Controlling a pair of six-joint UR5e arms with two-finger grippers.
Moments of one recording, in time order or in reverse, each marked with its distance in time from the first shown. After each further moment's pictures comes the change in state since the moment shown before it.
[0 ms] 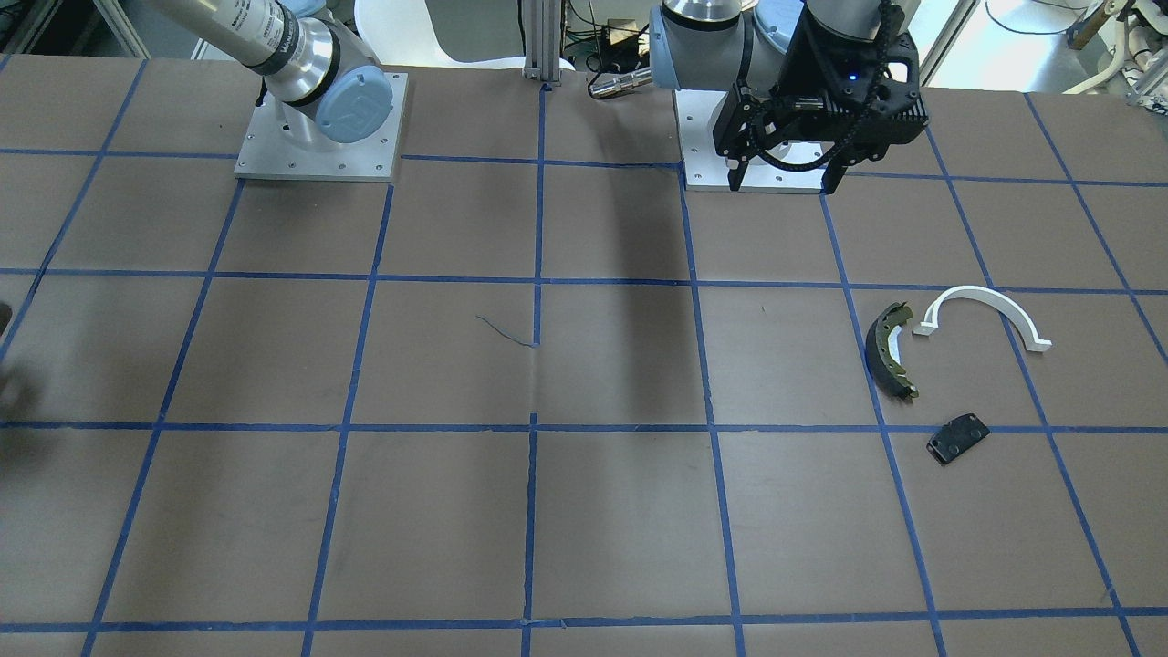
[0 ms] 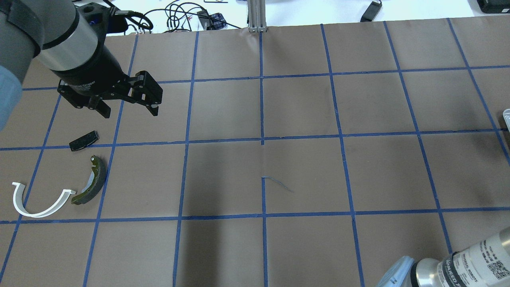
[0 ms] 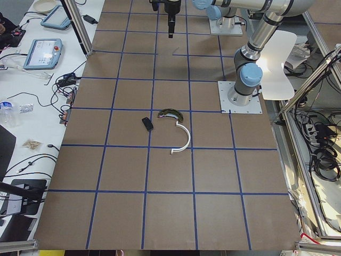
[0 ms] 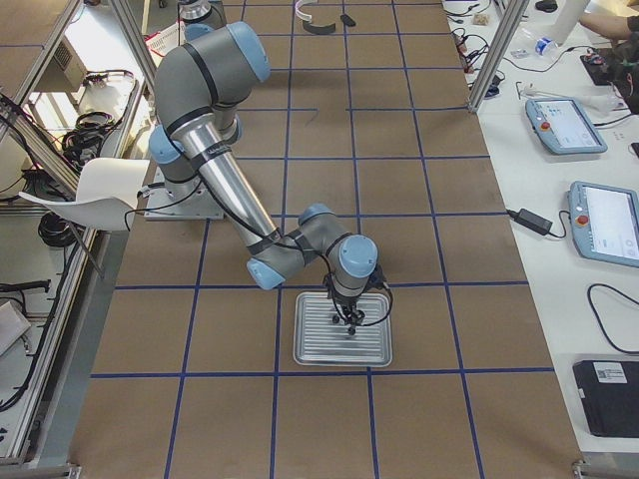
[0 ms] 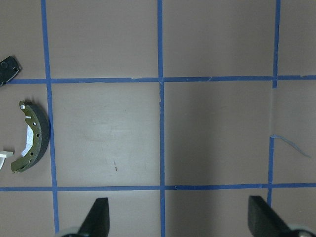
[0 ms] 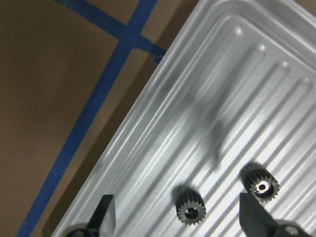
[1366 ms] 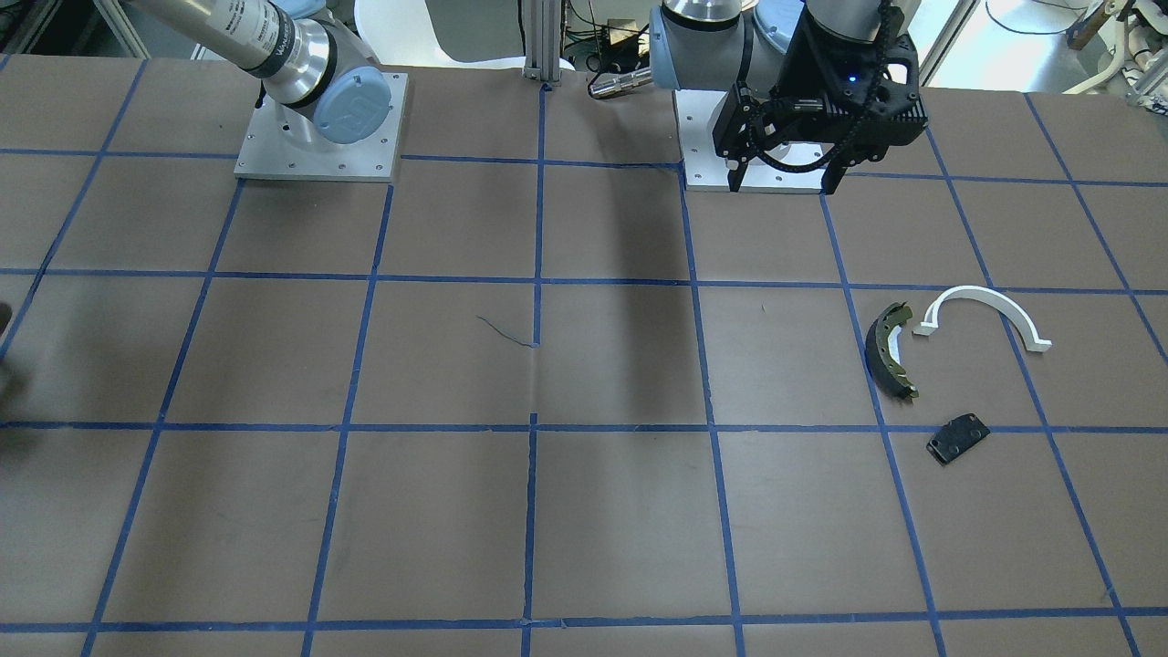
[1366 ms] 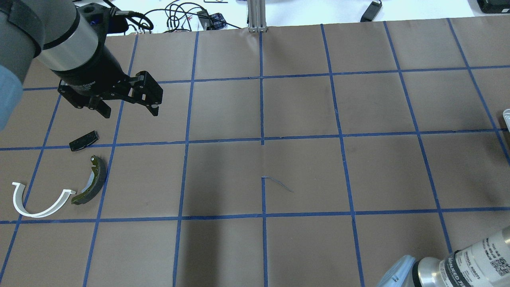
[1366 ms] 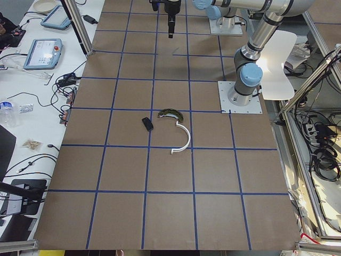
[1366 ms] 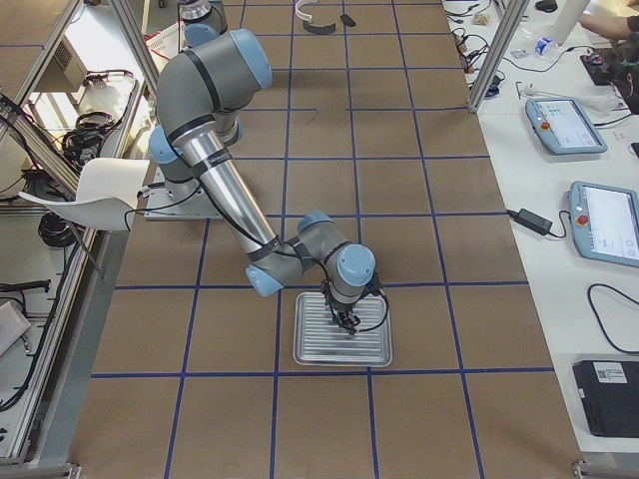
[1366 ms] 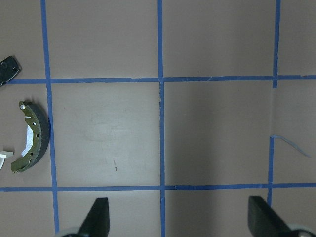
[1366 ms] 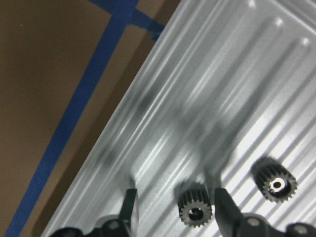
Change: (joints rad) left arm 0.000 -0.001 0.000 0.000 0.000 0.000; right arm -0.013 0.027 -0.002 -0.002 -0.009 -0.003
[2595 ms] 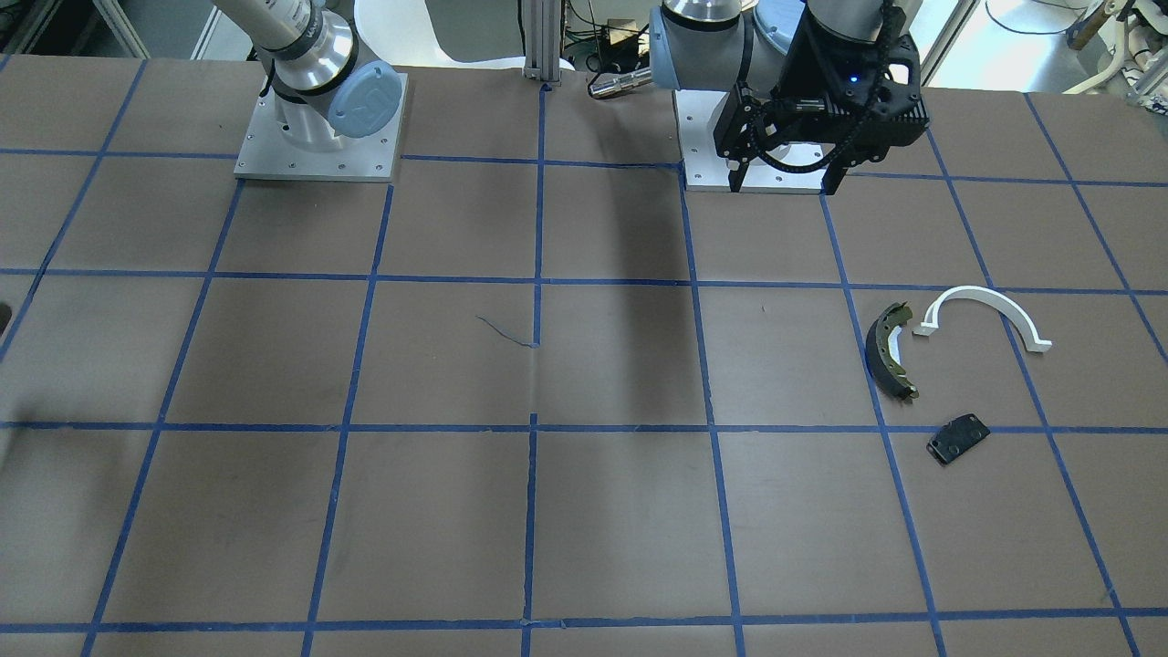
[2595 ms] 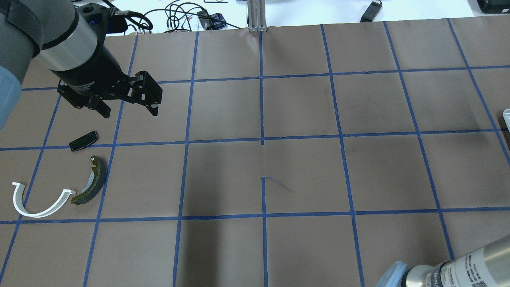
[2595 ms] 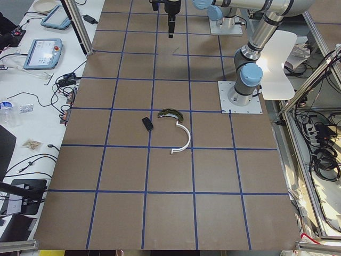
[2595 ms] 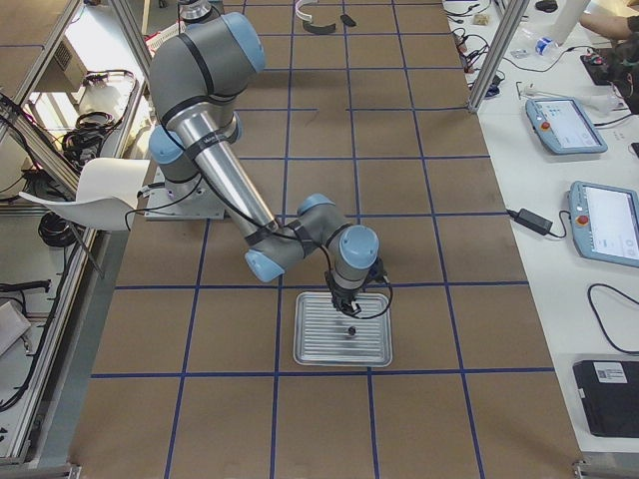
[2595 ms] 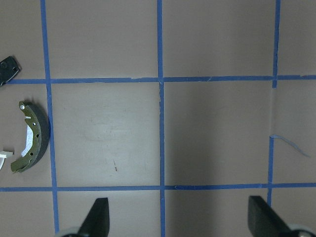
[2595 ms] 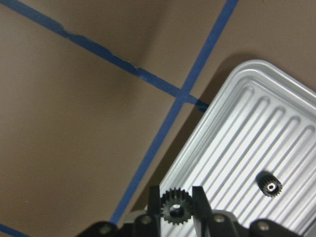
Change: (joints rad) left arm 0.002 0.000 0.000 0.000 -0.002 0.001; right arm 0.147 -0.207 0.009 0.182 0.007 0.190
